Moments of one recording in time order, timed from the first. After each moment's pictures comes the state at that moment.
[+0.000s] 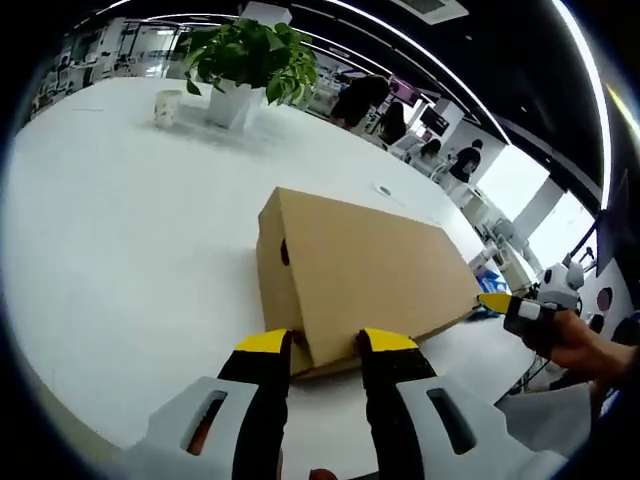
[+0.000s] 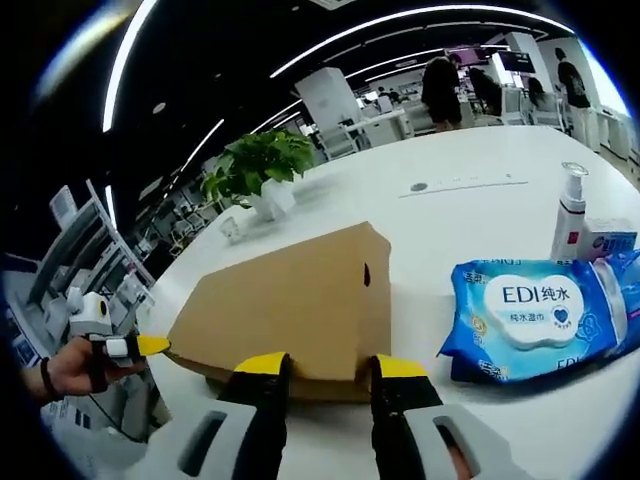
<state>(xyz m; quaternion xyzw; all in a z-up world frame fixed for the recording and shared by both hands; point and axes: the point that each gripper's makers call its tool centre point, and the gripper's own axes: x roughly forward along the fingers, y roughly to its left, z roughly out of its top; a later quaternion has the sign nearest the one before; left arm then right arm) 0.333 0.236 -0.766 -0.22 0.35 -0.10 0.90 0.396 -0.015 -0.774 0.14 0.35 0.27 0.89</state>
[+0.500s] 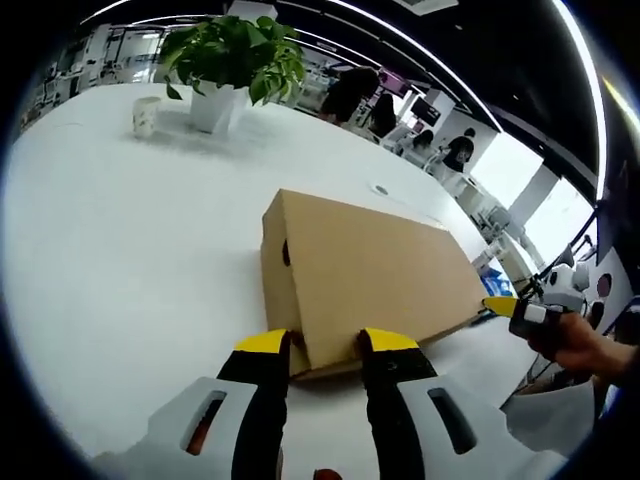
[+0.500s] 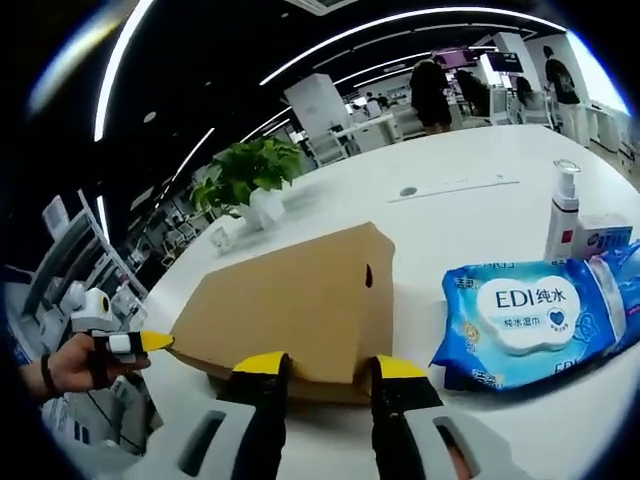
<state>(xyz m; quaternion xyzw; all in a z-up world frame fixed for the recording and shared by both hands) 0.379 0.232 -0.765 -0.19 0.36 -0.13 0.90 0.408 -0.019 -0.770 0.15 0.34 0.24 0.90</state>
